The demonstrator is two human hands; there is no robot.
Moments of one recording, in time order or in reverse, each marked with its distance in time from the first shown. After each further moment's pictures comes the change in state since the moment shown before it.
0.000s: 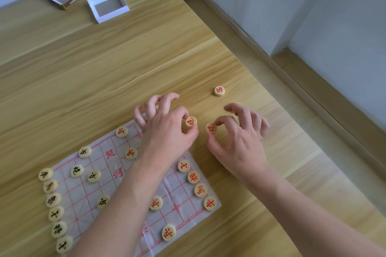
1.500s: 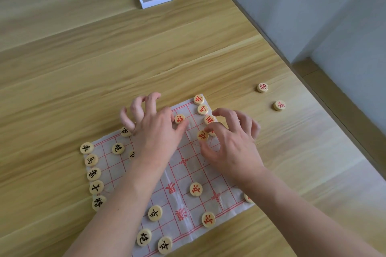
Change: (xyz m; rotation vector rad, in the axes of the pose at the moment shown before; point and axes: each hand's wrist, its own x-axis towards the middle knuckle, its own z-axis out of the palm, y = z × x) left_hand -0.041 -0.100 -0.010 0.089 0.103 -0.274; right_hand -0.016 -0.089 0.039 -0.067 -0.207 -0.181
